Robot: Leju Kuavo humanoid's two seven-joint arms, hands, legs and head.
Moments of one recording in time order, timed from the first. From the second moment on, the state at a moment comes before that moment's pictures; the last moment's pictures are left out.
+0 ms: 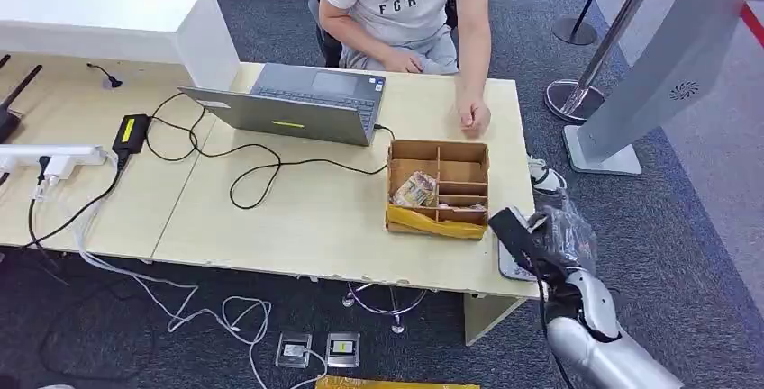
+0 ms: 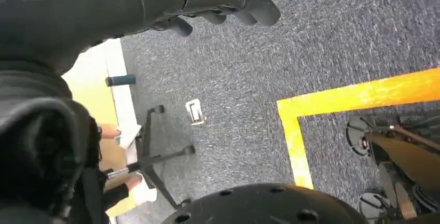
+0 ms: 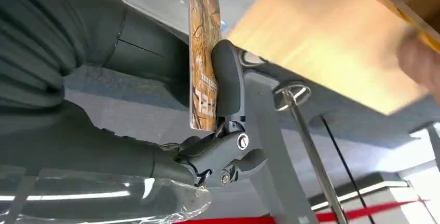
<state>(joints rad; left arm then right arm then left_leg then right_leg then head) -0.13 0.10 -1.31 -0.29 0.99 0.31 0.05 -0.47 -0.52 0.82 -1.31 0.59 -0.48 0.50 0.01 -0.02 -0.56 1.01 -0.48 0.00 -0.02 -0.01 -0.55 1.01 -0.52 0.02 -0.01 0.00</state>
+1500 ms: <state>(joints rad) -0.13 0.11 -1.36 -0.35 0.87 0.30 0.07 -0.44 -0.53 0.75 -1.51 0.69 -0.48 0.53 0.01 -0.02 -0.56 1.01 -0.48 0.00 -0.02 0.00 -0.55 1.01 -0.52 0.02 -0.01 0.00</state>
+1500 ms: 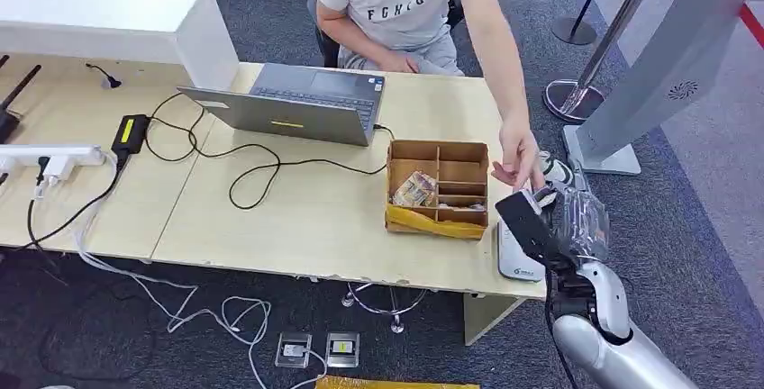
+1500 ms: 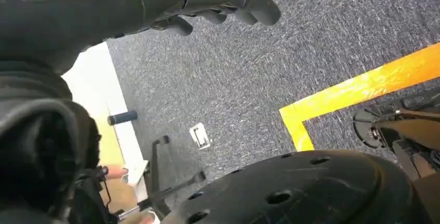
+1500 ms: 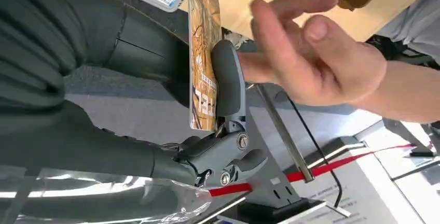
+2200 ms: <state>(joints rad) -0.13 0.11 -1.37 -0.35 0.85 0.29 0.07 -0.44 -0.53 0.75 -1.51 0.80 -0.44 0.57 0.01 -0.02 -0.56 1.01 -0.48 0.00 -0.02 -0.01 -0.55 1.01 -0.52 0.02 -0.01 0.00</state>
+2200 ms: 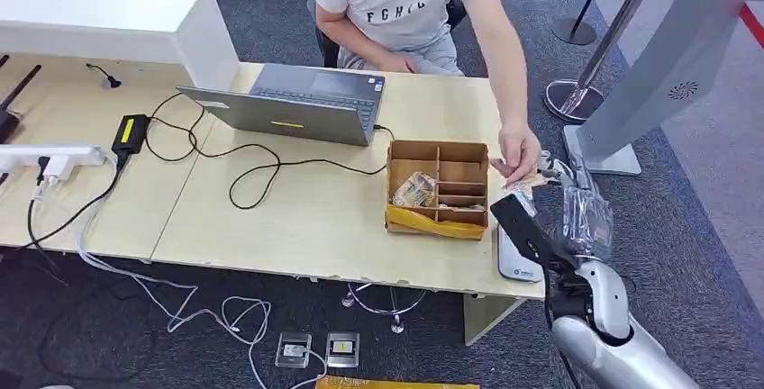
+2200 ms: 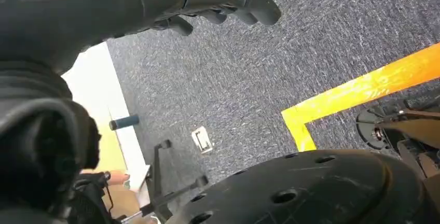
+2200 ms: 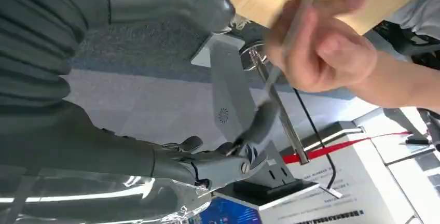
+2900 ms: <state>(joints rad) -0.13 0.12 -1.37 -0.36 0.85 0.28 0.08 -0.44 -0.52 0.82 -1.59 0.92 -0.25 0.62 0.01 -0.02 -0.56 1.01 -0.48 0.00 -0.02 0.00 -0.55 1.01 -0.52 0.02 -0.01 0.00</state>
